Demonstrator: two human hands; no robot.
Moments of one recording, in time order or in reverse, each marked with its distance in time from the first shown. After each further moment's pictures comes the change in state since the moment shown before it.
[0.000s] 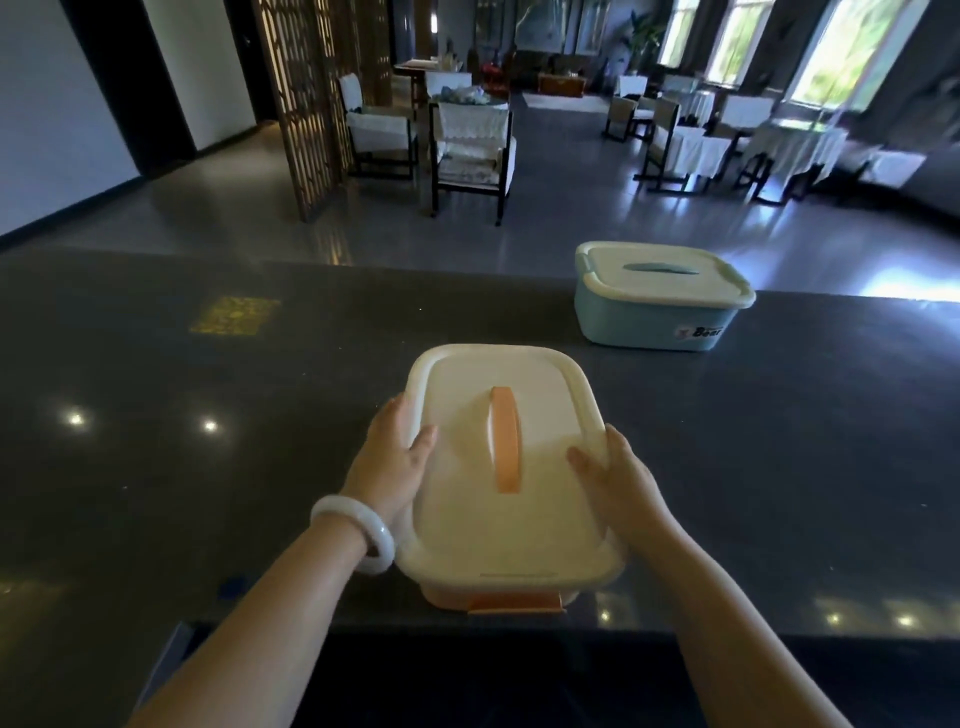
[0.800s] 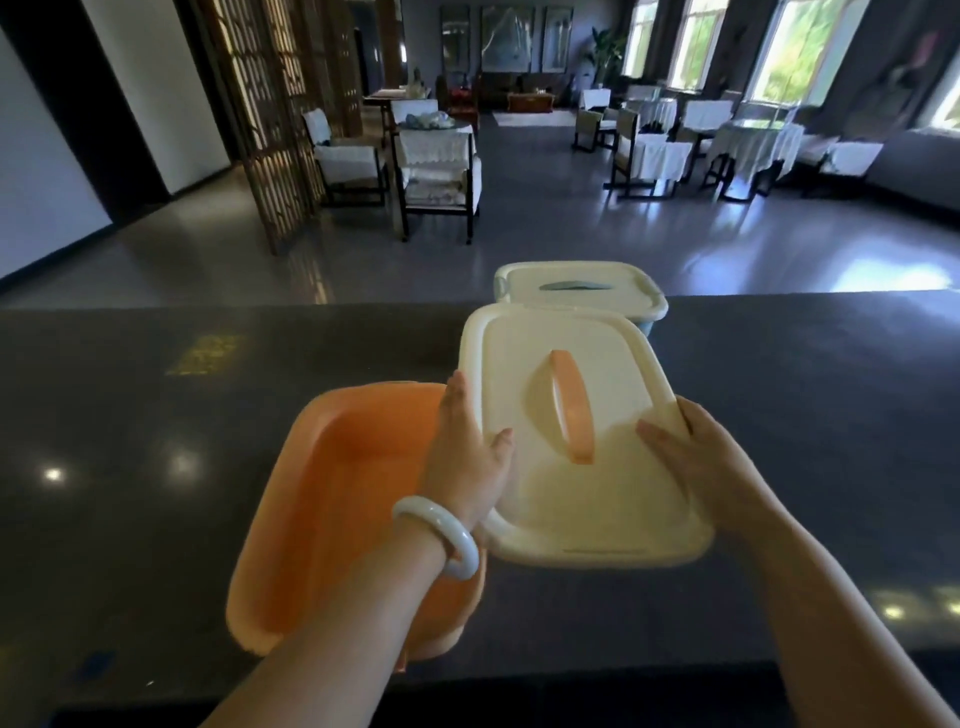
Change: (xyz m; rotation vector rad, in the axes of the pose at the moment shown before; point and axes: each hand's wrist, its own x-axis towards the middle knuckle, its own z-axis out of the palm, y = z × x) left_hand -0.002 0.157 0.140 -0.042 0.054 0.260; right_hand 0.039 0.047 -0.194 0.130 0.126 -0.030
